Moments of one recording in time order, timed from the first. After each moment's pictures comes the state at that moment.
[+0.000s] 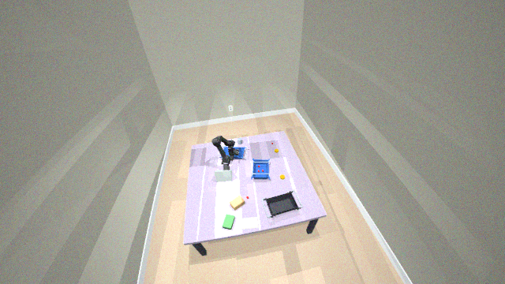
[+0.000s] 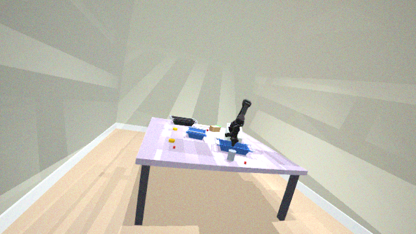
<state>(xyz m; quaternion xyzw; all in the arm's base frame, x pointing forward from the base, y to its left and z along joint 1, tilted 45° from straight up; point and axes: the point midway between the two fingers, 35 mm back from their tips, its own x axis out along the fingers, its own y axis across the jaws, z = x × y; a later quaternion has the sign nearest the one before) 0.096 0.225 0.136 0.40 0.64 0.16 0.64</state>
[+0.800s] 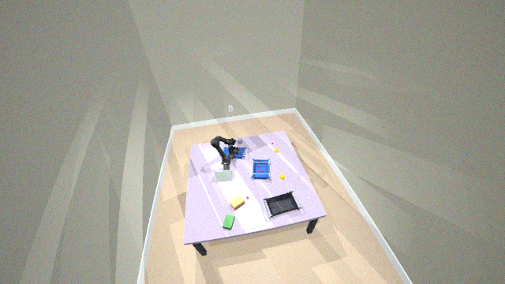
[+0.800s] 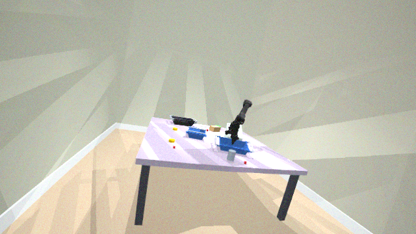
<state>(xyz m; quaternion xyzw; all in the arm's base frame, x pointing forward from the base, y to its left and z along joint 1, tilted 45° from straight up) 0.096 0.208 0.152 0.39 0.64 0.16 0.64</state>
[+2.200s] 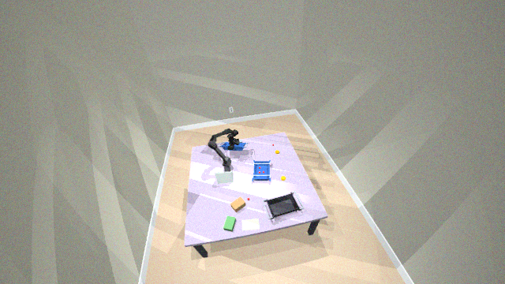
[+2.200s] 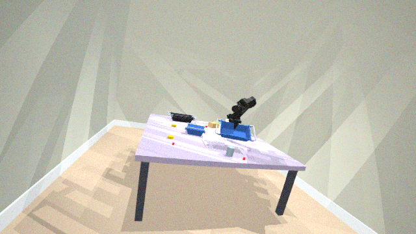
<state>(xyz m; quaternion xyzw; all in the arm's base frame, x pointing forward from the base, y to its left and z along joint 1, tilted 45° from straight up) 0.093 0.149 0.268 0.39 0.64 0.14 0.64</state>
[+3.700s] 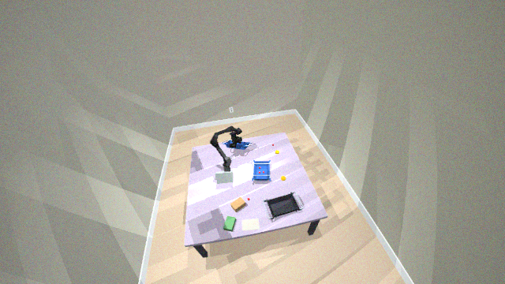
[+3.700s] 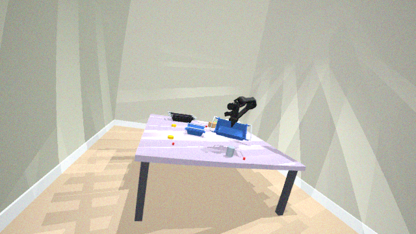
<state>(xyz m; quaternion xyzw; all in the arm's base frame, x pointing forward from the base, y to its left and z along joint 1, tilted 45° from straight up) 0.124 0.141 0.287 0.42 0.65 0.09 0.63</state>
